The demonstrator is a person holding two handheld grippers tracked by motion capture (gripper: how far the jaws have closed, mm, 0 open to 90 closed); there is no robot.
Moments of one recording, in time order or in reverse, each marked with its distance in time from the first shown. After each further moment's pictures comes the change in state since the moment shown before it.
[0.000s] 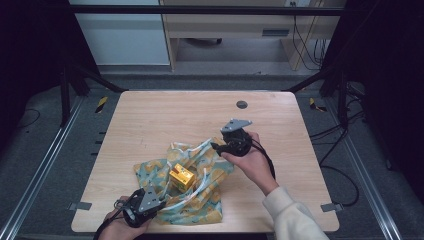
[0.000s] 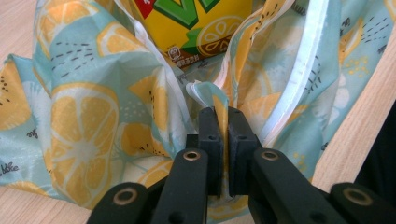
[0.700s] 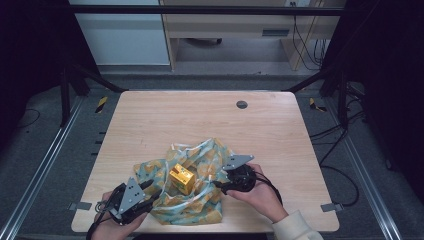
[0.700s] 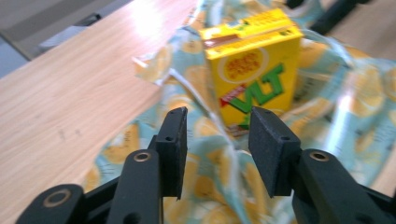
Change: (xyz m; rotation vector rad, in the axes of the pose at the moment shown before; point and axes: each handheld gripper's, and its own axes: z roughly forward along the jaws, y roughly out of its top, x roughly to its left) left arm 0.011 0.011 -0.044 -0.246 0.205 -0.081; right arm 0.049 -0.074 -0.016 0.087 0.163 -0.069
